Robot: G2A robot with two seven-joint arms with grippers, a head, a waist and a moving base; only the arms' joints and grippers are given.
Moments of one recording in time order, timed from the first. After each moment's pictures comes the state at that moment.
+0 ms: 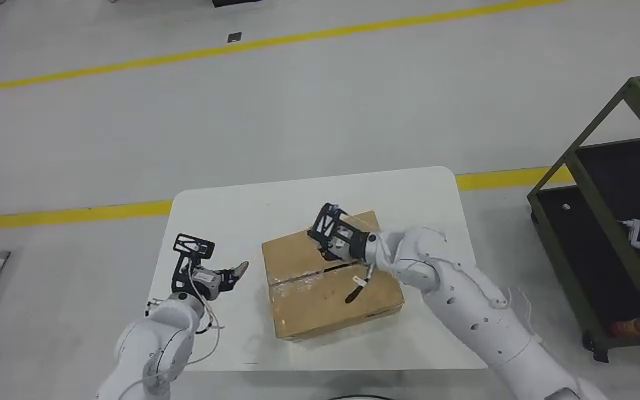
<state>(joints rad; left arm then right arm) 1.53 -1.19 -1.49 -1.87 1.29 -0.09 -0.51 -0.78 -1.22 0.82 -1.41 -0.96 -0.54 0.53</state>
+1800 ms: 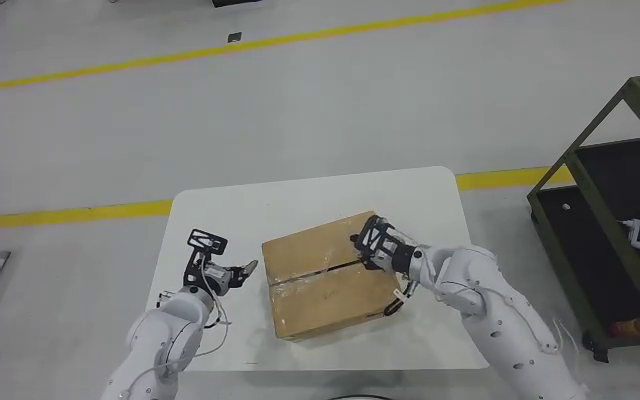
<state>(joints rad) 1.46 -1.19 -1.44 -1.81 1.29 -0.12 -0.52 -1.09 -1.12 1.15 -1.66 -1.00 -0.55 0.57</state>
